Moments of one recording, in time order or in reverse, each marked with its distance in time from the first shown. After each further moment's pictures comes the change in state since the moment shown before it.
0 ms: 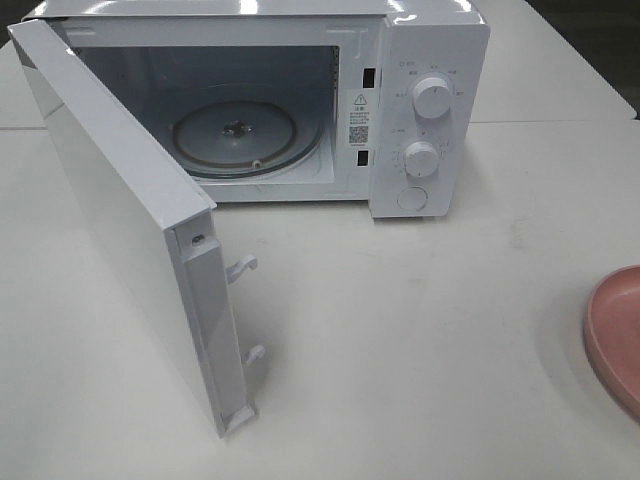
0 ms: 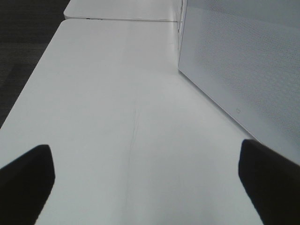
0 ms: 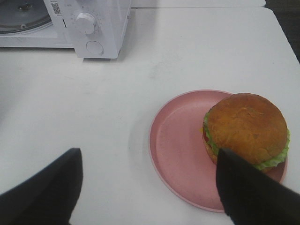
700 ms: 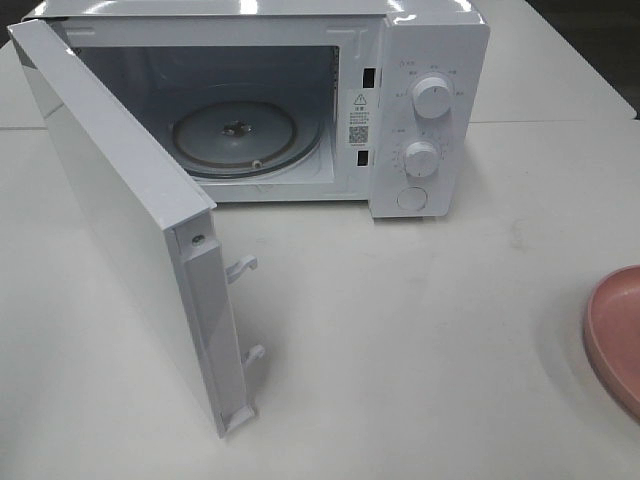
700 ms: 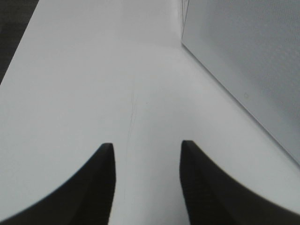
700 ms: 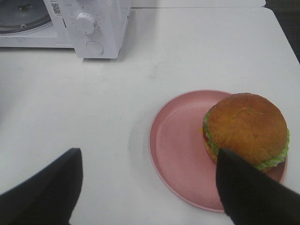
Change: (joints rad) left arm 0.000 0.312 -0.020 -0.006 -0.108 0.000; right arm 0.000 0.000 0.000 0.000 0.000 0.000
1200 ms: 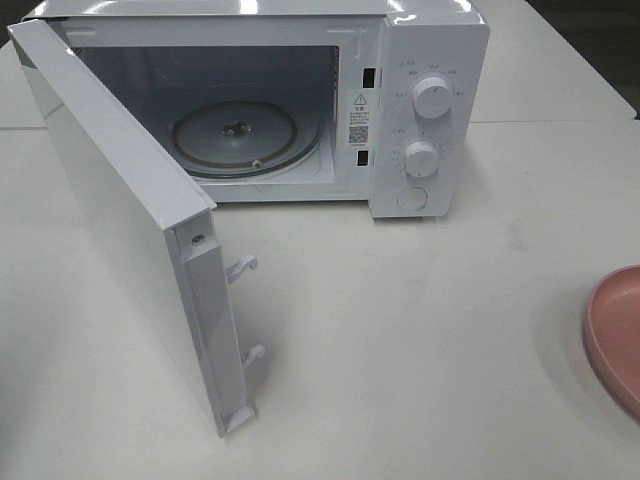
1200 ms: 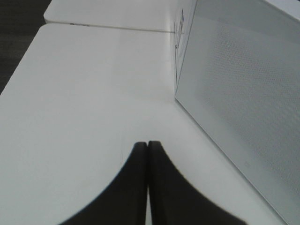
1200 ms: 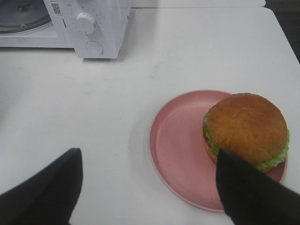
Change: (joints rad) left arm 0.000 0.263 0.098 -0.051 -0.509 0.000; right arm 0.000 0.000 0.000 0.000 0.000 0.000
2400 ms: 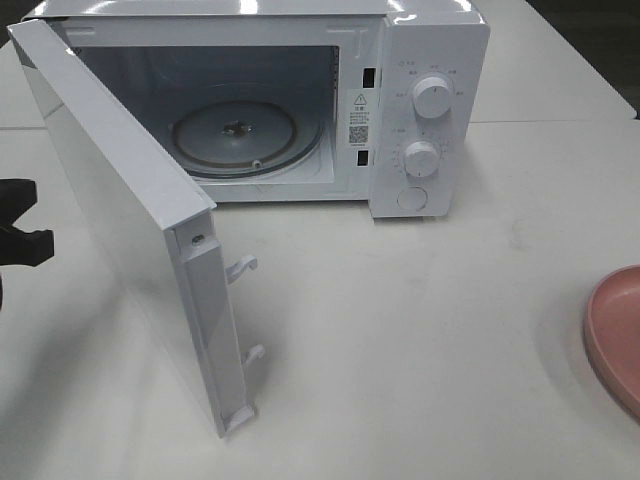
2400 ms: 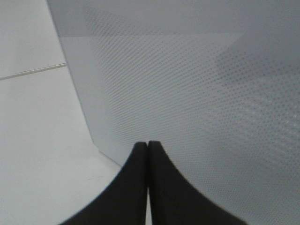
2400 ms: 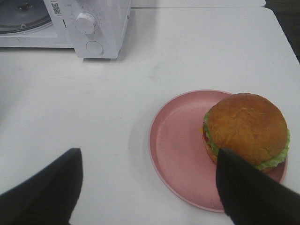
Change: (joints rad) left arm -0.259 0.813 0.132 0.194 -1.085 -0.023; right arm 0.000 0.000 0.000 0.000 0.000 0.000
